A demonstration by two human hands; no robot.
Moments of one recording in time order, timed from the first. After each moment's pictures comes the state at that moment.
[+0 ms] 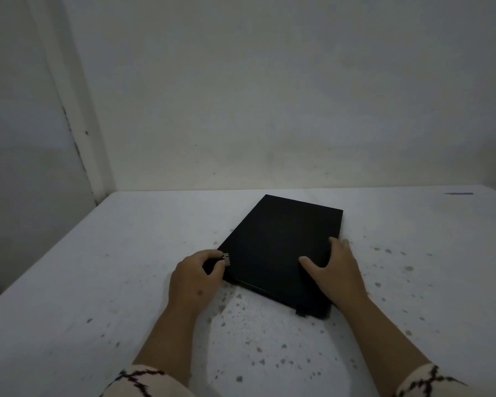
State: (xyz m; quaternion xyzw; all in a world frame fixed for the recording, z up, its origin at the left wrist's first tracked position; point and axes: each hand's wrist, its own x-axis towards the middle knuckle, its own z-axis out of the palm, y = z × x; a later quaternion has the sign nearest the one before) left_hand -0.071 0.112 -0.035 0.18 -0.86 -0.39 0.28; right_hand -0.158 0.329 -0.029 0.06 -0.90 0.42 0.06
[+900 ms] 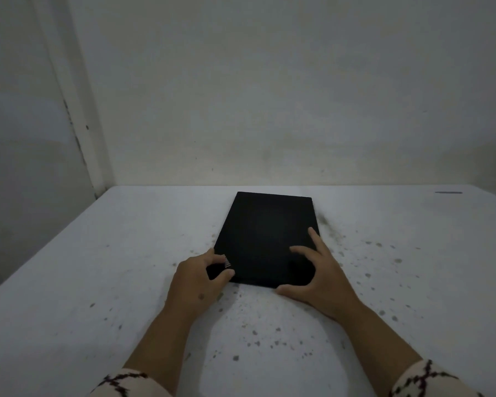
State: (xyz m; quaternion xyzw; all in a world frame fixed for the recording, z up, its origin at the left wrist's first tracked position) left_hand -0.045 0.129 -0.028 0.15 -0.89 -0.37 0.21; right_hand -0.129 0.341 -0.036 0.27 -0.88 0.38 0.04
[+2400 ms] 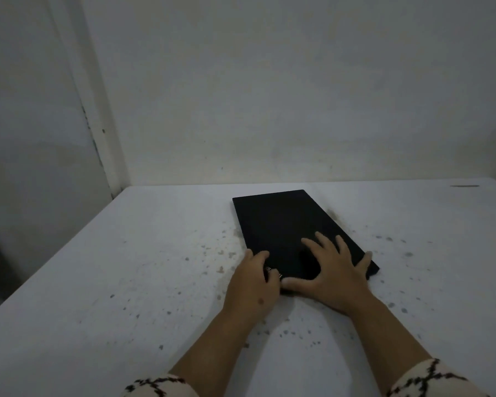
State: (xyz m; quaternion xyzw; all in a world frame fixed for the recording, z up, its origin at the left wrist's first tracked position) left_hand -0.049 0.196 -0.026 0.15 -0.90 -0.38 0.13; right_hand -0.122 0.334 -0.030 0.18 -0.97 0.18 0.03
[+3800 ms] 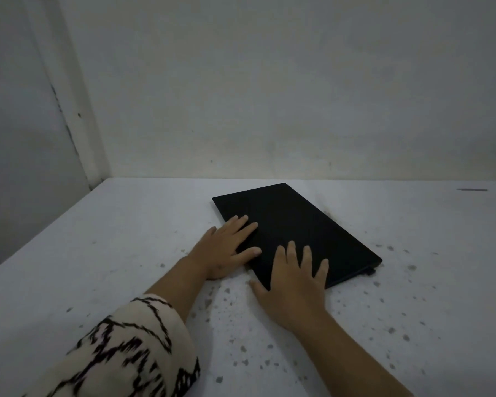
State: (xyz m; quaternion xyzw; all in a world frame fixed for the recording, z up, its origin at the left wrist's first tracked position) left_hand -0.142 0.119 -0.032 -0.03 -0.99 -0.12 0.02; right_hand -0.123 0.284 -0.038 0.18 -0.98 0.10 0.01
